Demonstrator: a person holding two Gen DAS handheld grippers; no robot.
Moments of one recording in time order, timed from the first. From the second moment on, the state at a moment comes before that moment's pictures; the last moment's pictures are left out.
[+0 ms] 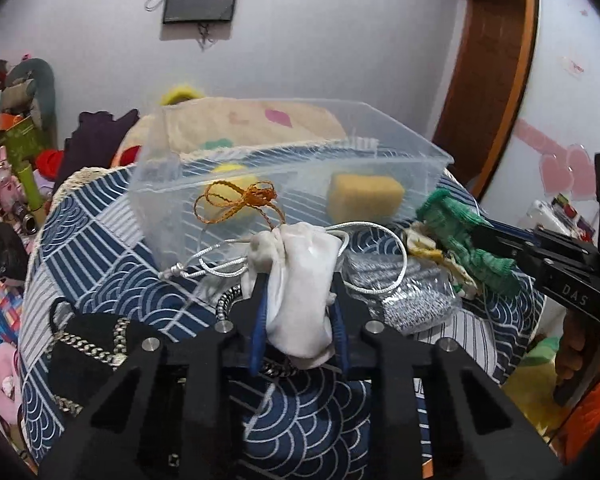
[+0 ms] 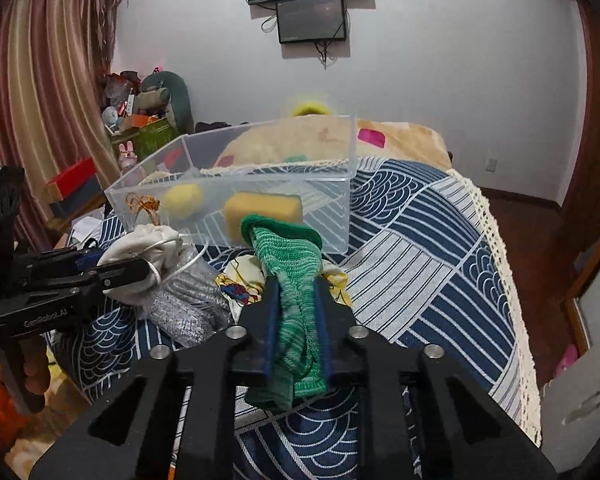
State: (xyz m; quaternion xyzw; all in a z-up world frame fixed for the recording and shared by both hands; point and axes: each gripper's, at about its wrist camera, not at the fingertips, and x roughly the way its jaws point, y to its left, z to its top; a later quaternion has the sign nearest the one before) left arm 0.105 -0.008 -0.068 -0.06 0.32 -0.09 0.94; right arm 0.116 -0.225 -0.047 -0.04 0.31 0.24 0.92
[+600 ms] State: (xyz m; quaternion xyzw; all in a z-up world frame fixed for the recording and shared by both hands) left arm 0.084 0.019 -0.001 -0.07 0.22 -0.05 0.97; right arm 0.116 -0.215 0.005 -0.02 0.23 0.25 0.94
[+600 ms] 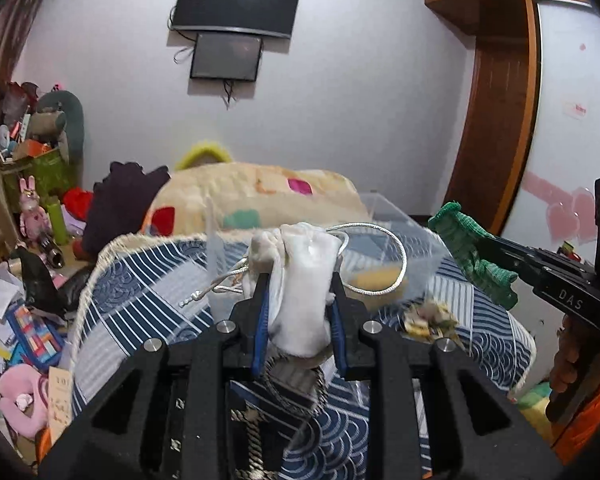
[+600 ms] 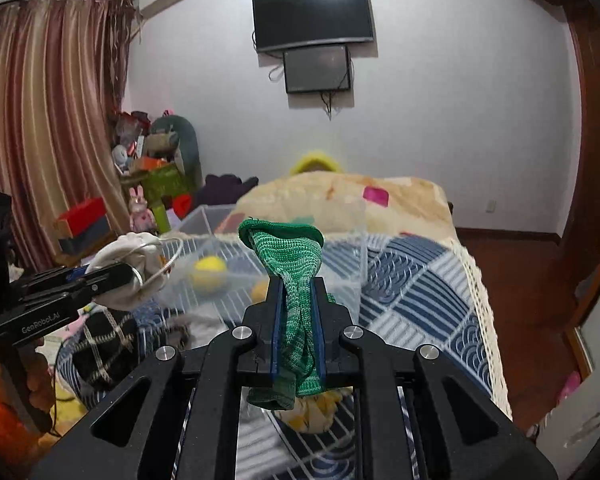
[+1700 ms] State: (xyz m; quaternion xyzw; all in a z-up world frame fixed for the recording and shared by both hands) left arm 0.178 0.035 -0.021 -0.04 0.29 -0.02 0.96; right arm 0.196 -0.120 -0.005 -0.07 0.27 0.28 0.92
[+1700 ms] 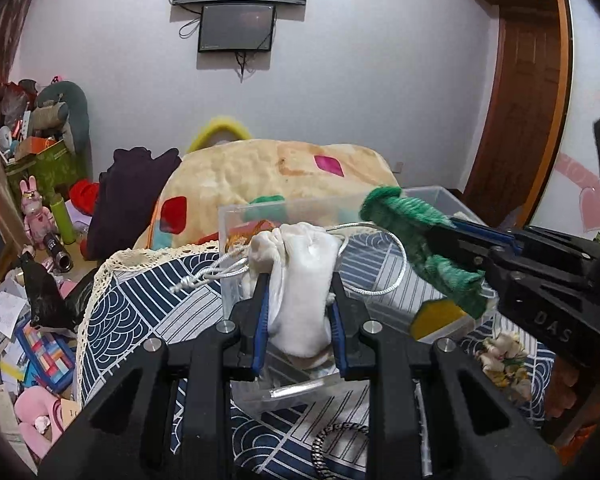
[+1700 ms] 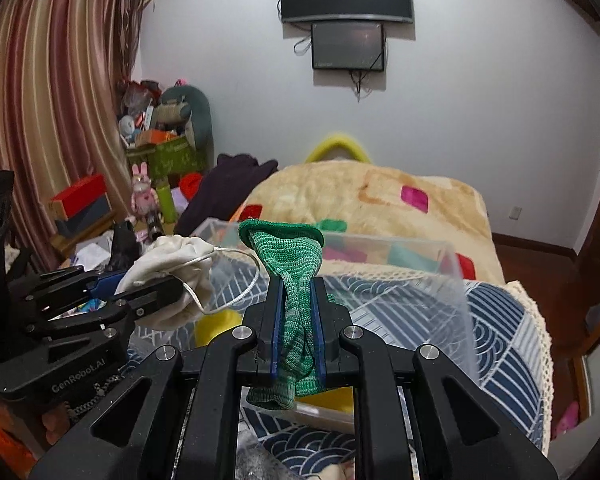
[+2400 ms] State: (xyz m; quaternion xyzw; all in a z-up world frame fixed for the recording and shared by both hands) left arm 0.174 0.036 -0.021 -0.04 0.32 -0.03 0.95; right arm 0.199 -0.112 -0.018 -0.09 0.32 0.28 0.90
